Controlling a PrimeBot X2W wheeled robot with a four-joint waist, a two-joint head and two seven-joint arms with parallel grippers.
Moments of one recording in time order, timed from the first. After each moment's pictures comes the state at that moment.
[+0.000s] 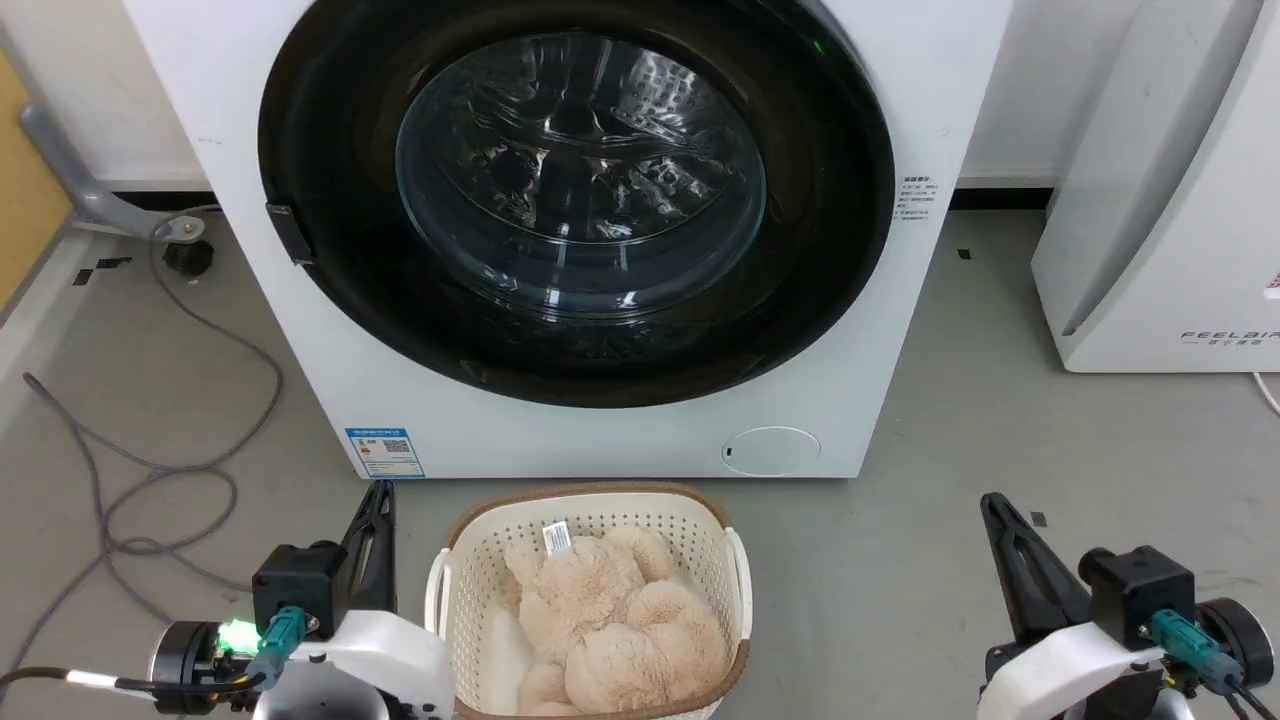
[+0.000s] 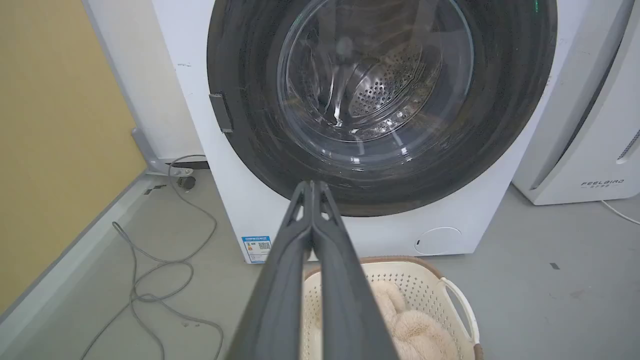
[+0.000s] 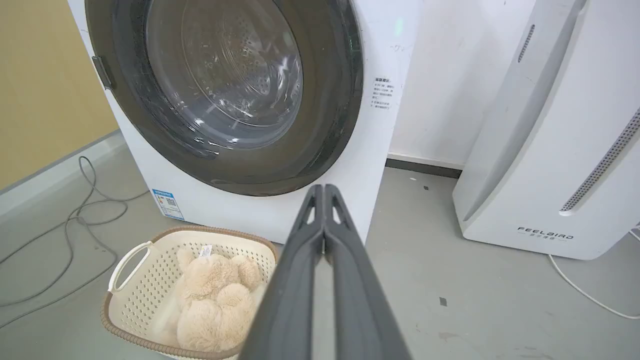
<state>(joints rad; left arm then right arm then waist) -0.01 0.05 0.00 0.00 0.00 0.00 0.00 0.01 -0.05 0.00 0.00 0.01 0.13 0.00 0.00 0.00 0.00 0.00</state>
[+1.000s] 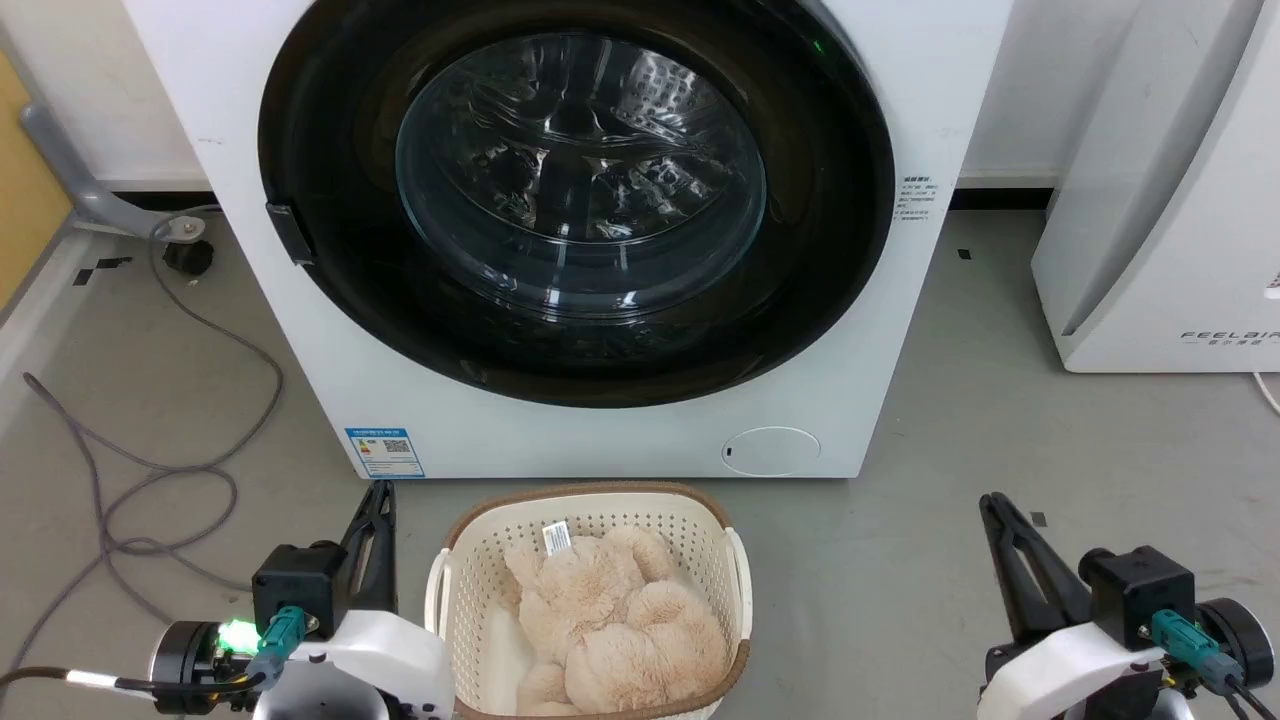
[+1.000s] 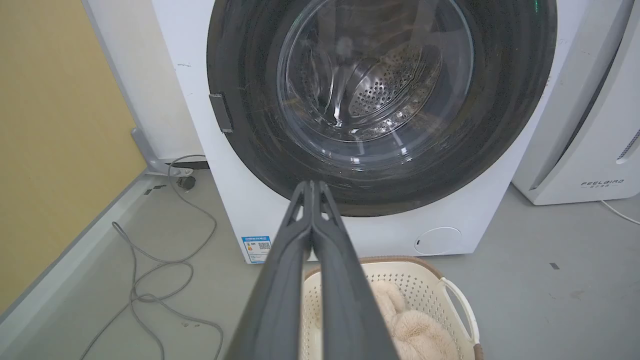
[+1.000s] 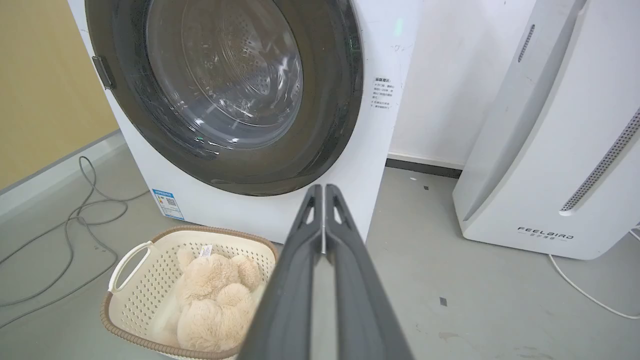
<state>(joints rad) -0.01 0.05 0.00 0.00 0.00 0.00 0.00 0.01 -0.05 0.00 0.00 0.01 0.13 0.00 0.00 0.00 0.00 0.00</state>
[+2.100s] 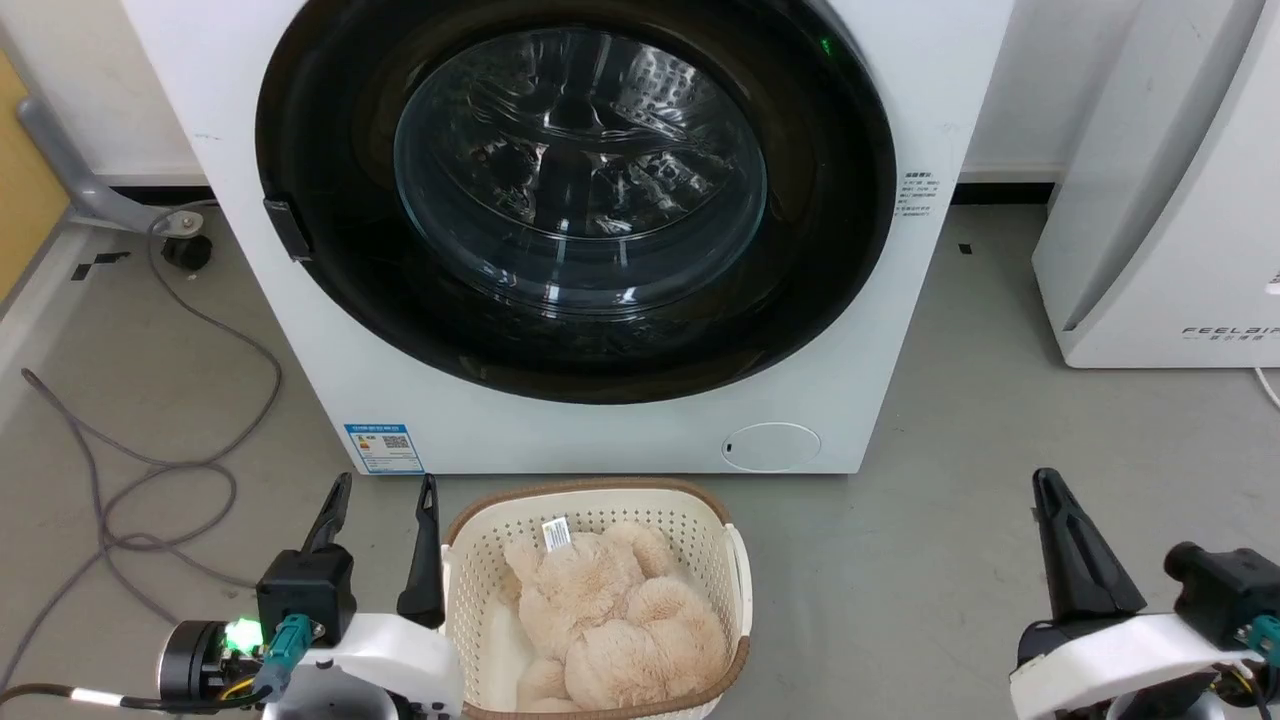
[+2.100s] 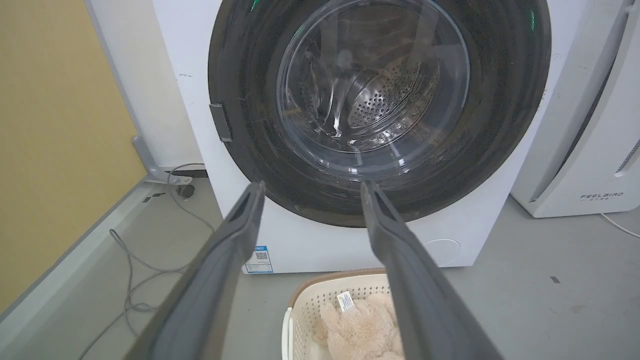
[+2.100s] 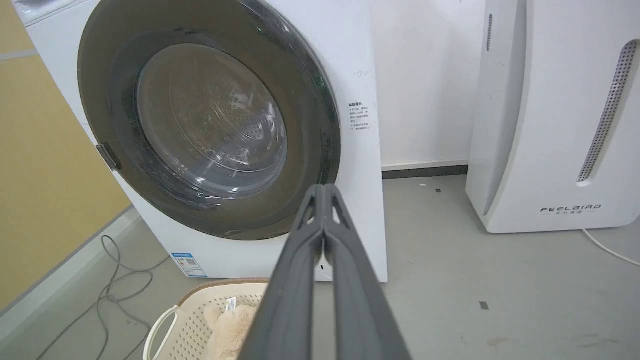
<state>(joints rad) -0.02 0.05 -0.02 0.01 -0.01 0.03 -0.05 0.01 -0.05 -0.04 -0.02 0.22 0.13 -0.05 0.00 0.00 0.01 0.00</state>
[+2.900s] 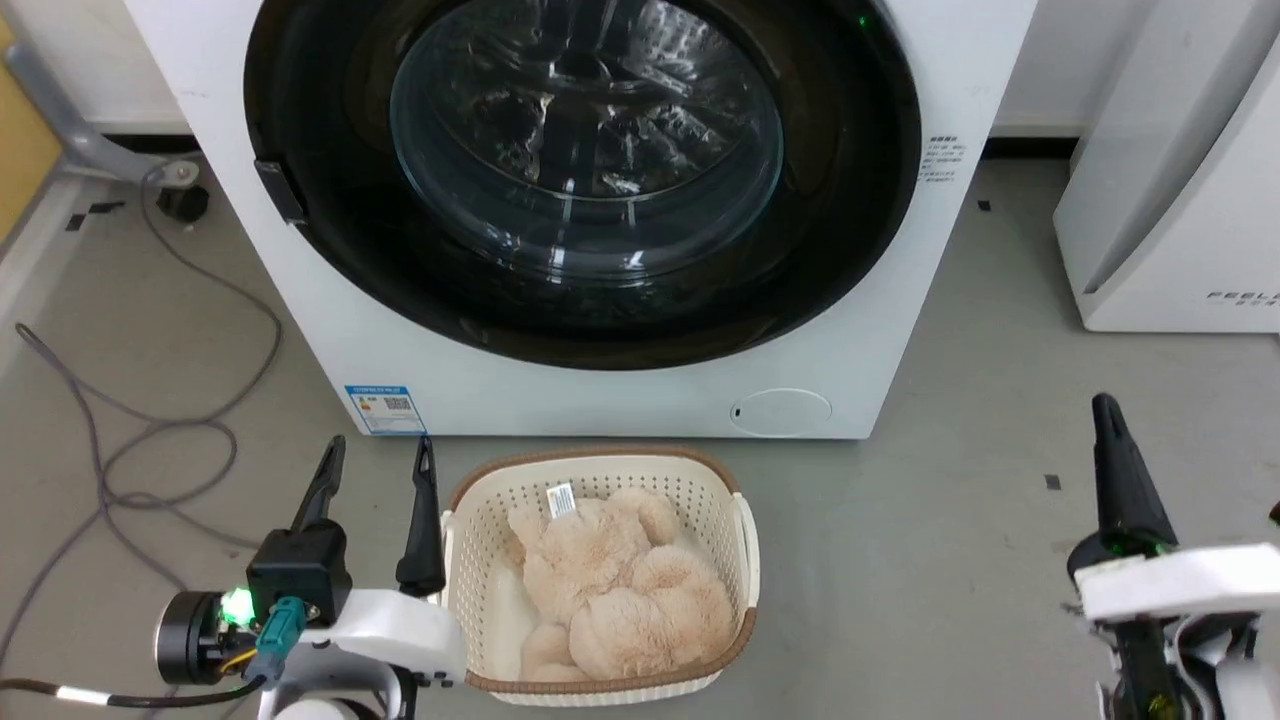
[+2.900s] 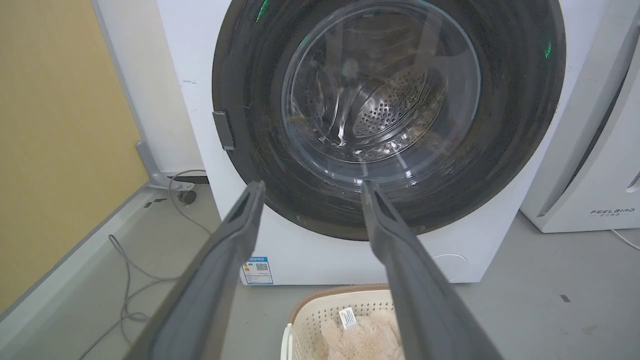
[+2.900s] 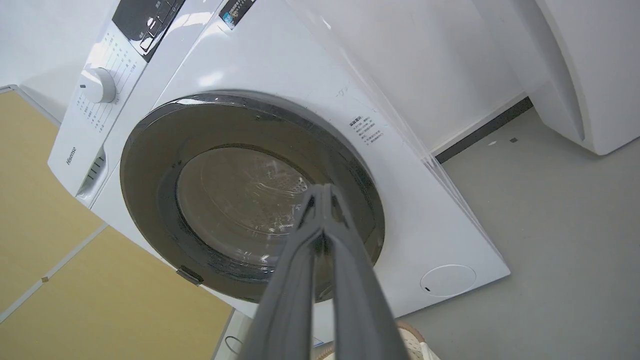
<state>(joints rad) -0.05 0.05 -0.03 0.01 -0.02 0.05 -0.10 -0.12 -0.05 -0.09 0.07 0.80 0.13 -0.07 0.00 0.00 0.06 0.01</state>
